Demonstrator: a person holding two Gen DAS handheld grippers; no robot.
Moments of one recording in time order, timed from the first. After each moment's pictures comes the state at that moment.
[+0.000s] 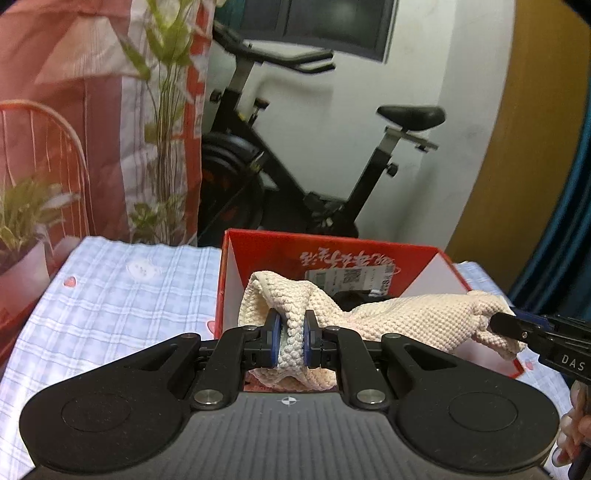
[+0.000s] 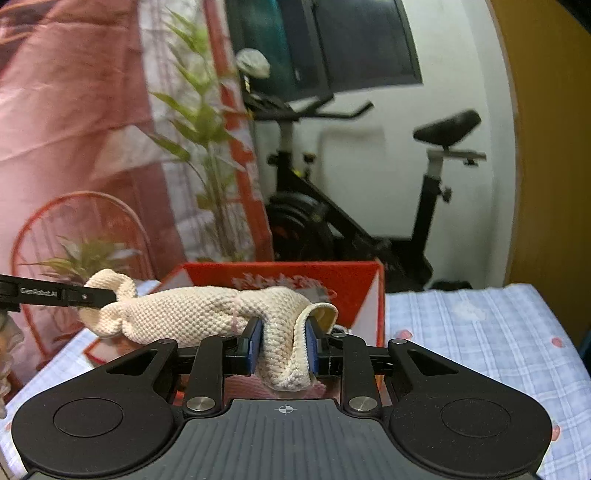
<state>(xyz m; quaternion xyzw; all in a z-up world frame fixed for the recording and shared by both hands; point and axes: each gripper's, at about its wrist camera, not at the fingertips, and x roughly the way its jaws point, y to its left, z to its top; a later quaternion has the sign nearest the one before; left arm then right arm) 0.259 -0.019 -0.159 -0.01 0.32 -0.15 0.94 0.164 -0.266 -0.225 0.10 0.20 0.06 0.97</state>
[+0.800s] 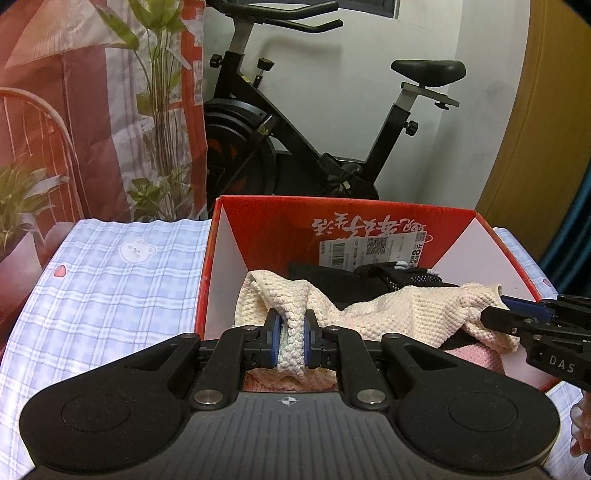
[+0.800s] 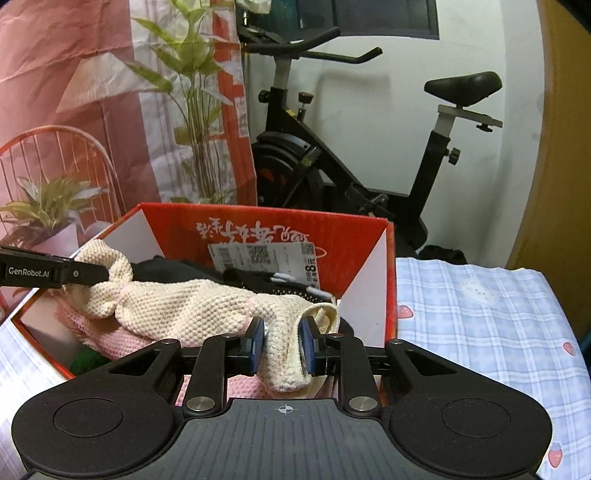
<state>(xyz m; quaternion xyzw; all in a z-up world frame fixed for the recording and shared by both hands) 0.303 -0.035 -0.189 0.03 0.36 -0.14 0.92 0.239 -0.248 -0.262 0.05 0.29 0.05 0.96</state>
